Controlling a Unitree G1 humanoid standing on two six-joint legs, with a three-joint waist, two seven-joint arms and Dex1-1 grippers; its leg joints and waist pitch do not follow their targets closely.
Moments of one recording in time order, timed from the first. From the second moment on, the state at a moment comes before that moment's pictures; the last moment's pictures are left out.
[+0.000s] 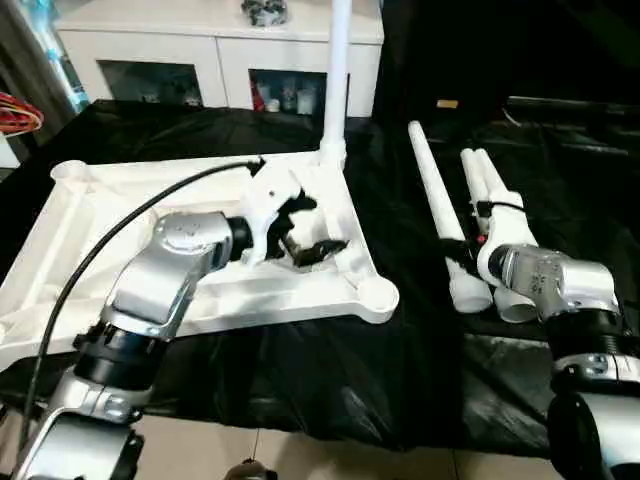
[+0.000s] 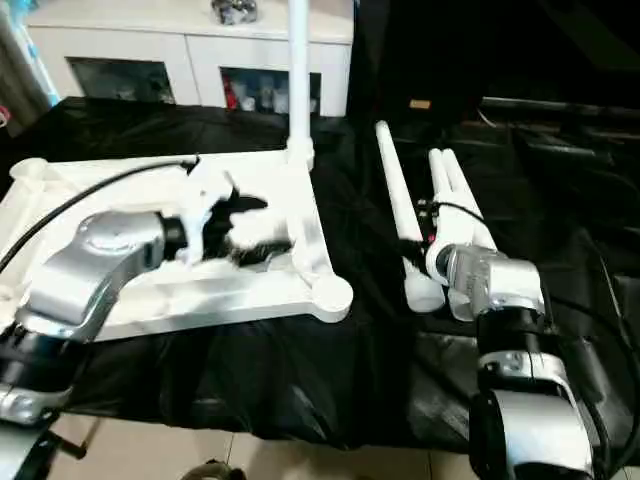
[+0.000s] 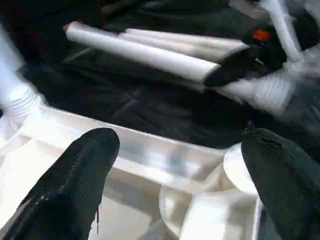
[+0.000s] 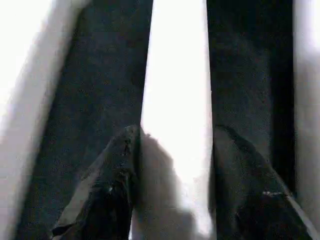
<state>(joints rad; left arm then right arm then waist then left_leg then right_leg) -0.63 0.32 -0.16 0.09 -0.17 0.61 -0.75 -0.64 -0.31 -0.25 0.54 0.24 0.71 0.39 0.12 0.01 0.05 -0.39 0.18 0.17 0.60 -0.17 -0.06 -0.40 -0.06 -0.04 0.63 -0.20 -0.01</state>
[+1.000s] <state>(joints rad) -0.72 -0.08 0.16 0.05 -0.63 0.97 -0.50 -0.33 -0.25 -0.26 -0.08 0.75 0.77 0.82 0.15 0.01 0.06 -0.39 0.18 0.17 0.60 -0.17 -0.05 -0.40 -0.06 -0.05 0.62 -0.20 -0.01</state>
